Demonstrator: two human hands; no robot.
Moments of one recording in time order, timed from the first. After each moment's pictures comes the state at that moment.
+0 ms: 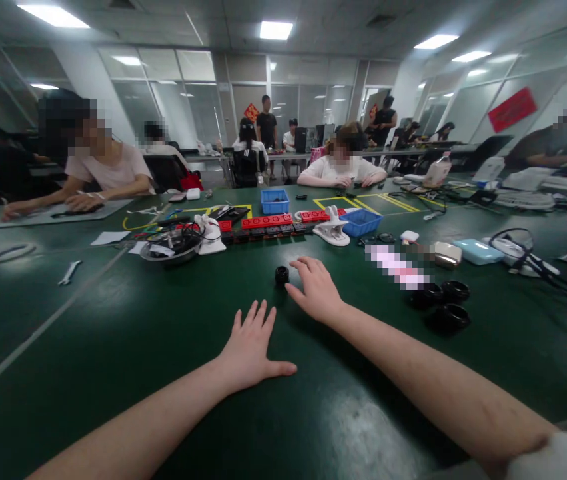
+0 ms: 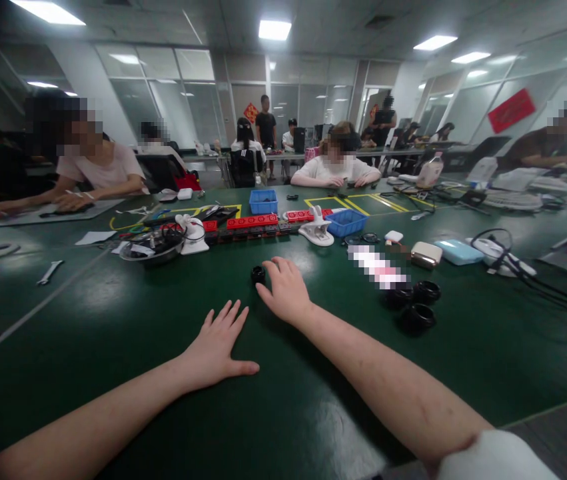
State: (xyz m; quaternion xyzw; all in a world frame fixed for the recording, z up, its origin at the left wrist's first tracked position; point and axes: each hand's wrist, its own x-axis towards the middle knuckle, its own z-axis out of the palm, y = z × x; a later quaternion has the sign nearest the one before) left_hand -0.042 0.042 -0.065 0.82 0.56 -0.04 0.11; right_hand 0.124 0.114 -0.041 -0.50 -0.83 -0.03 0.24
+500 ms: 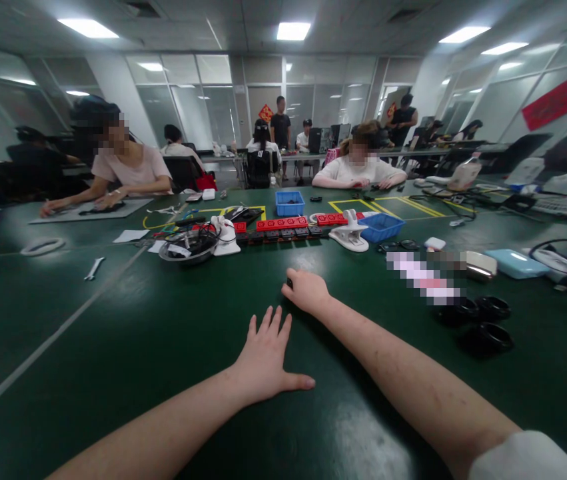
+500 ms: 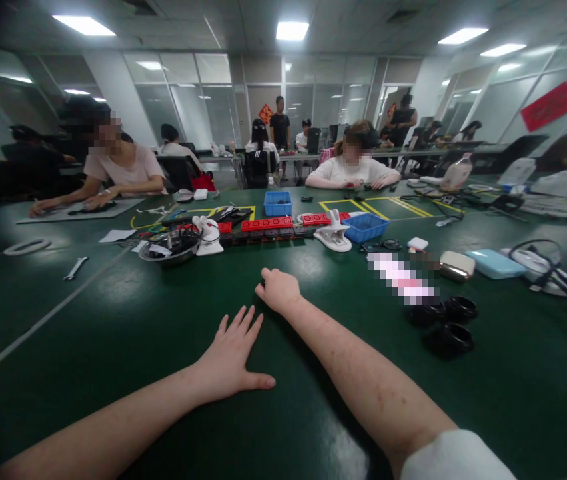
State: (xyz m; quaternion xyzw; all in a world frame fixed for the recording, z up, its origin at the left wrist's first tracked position) left_hand -0.044 0.043 -0.064 0.82 0.56 -0.01 0.13; right_hand 0.073 0.157 -0.056 -0.54 -0.84 0.03 0.06
